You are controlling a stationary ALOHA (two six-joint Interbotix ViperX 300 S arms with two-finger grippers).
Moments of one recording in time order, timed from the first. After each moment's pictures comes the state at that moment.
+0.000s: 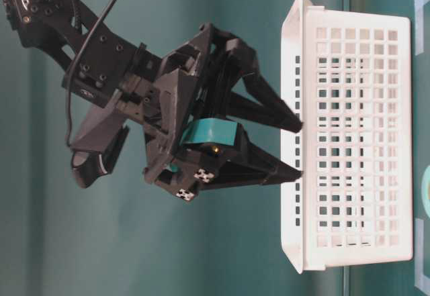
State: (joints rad) left arm -0.02 -1.10 1.31 -0.03 -0.07 0.00; right arm 0.01 0.11 0.18 -0.39 0.77 1.33
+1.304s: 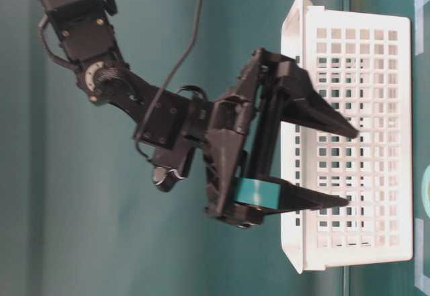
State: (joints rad) left arm 0.05 -1.10 1.34 -0.03 -0.06 0.00; right arm -0.10 0.29 0.06 -0.19 0.81 1.46
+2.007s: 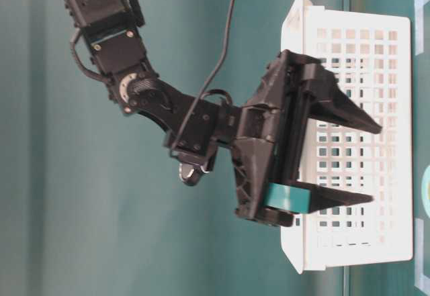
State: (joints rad) left arm 0.12 -1.10 1.35 -0.03 -0.06 0.00; right arm -0.11 0.34 0.05 -0.23 0.81 1.57
